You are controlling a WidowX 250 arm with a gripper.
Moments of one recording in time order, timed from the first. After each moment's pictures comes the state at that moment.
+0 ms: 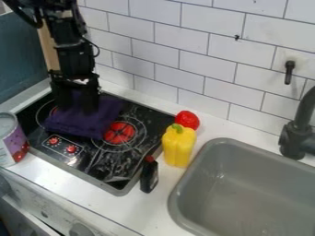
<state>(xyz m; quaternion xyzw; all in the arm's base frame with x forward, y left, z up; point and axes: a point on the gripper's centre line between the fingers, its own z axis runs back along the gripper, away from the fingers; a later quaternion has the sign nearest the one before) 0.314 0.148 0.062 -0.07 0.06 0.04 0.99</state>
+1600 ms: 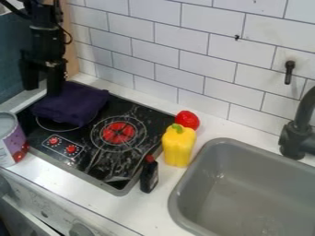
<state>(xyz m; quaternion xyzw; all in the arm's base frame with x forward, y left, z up) 0.315 0.237 0.072 0.01 0.13 0.06 0.99</state>
